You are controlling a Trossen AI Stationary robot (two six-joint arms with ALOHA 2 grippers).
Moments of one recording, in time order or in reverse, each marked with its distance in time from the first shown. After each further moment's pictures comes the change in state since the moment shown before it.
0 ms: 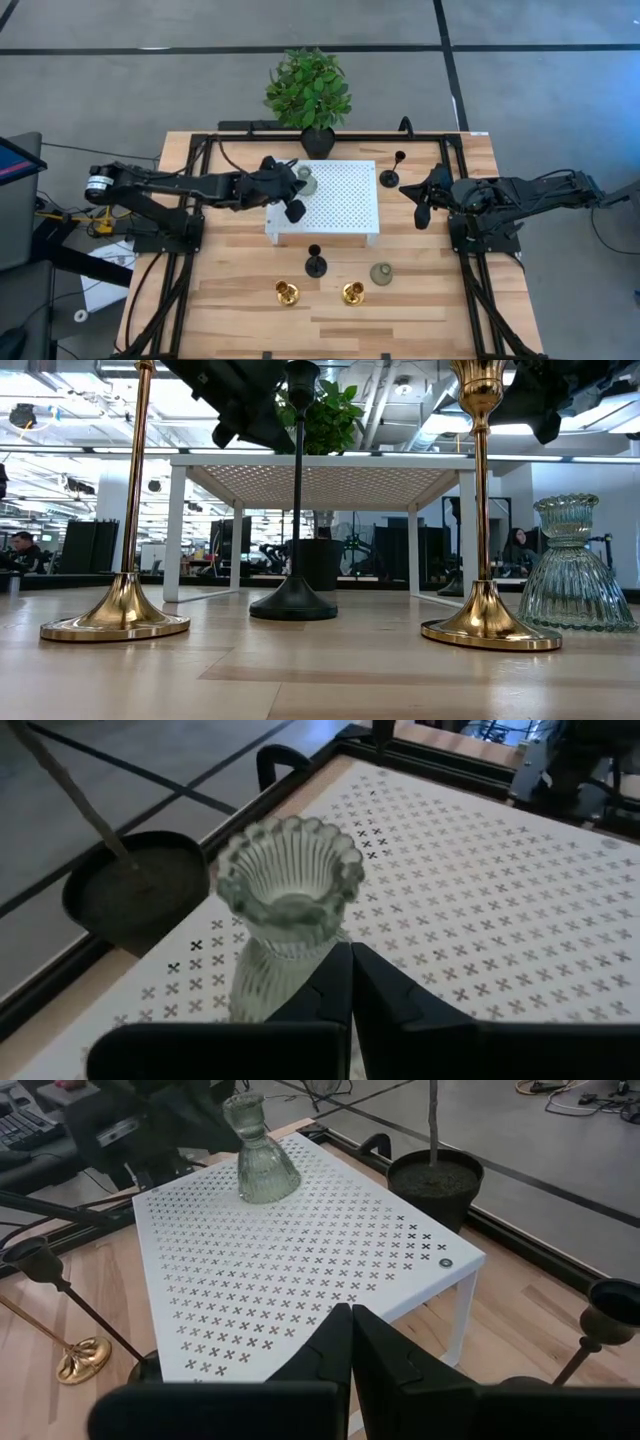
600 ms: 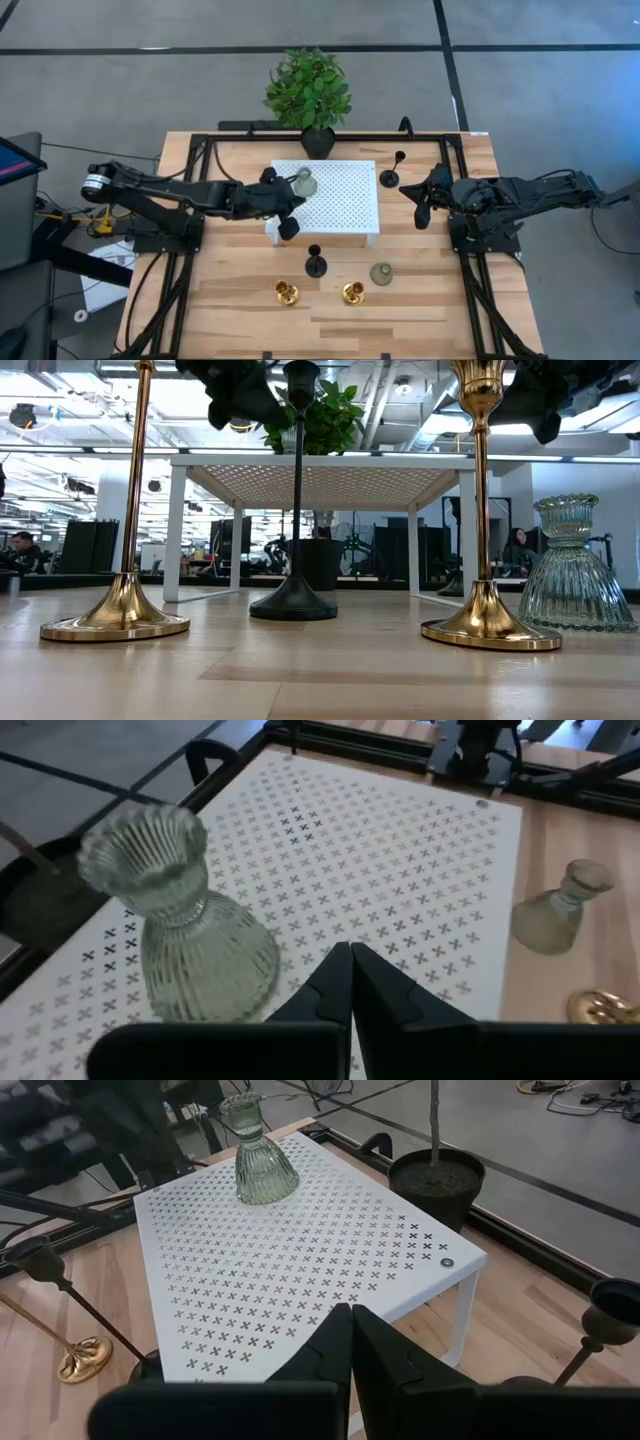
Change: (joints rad) left arm -0.126 -0.033 0.030 -0.089 0.022 0.000; right arm 0.000 0.000 0.000 0.000 -0.003 0.000
